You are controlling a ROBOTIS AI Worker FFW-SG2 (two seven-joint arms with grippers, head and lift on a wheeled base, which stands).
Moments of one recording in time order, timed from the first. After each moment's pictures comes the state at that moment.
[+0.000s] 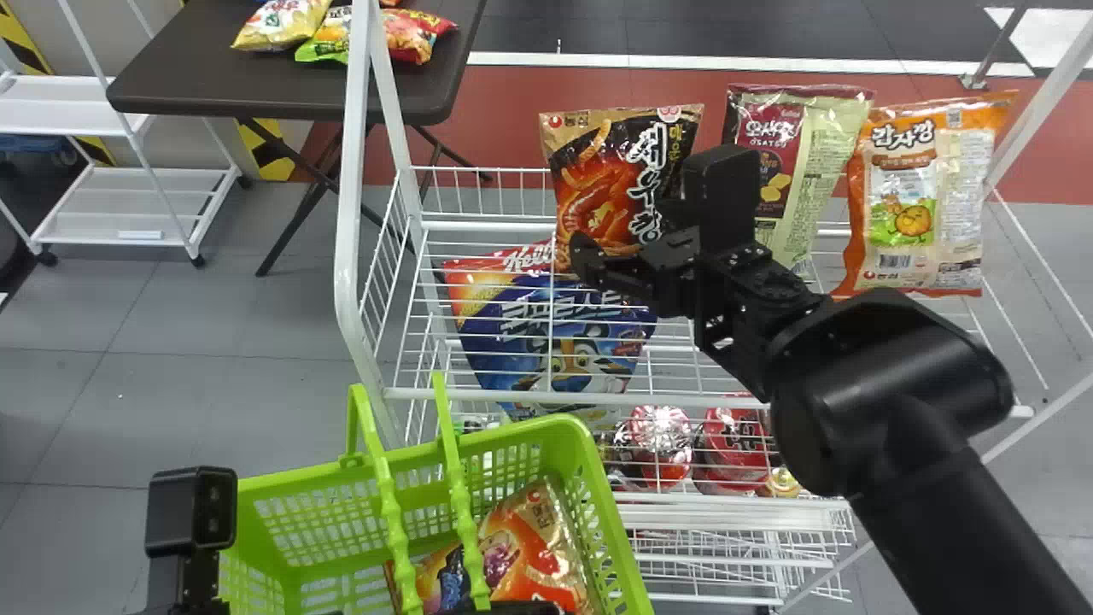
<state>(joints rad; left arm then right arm) 0.56 0.00 0.30 -2.34 0.43 1.46 -1.40 -0.19 -0.17 0.39 -1.61 -0.19 0.44 0.07</state>
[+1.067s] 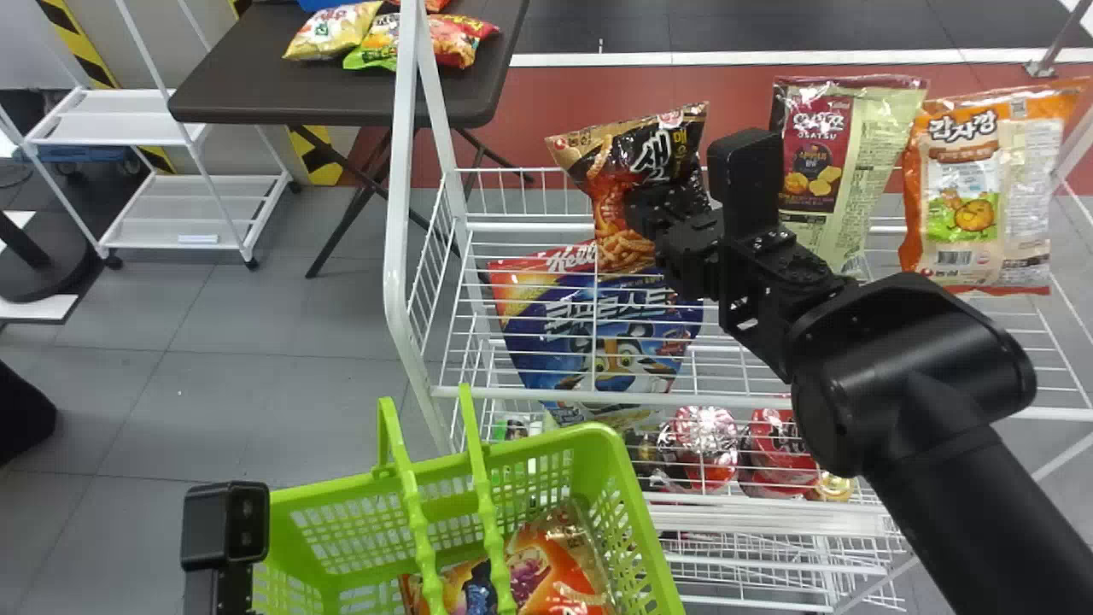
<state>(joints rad) 0.60 0.00 0.33 -2.36 0.44 1.44 -1.42 -0.23 -0.13 0.39 -1.53 -0.16 0.37 0.11</state>
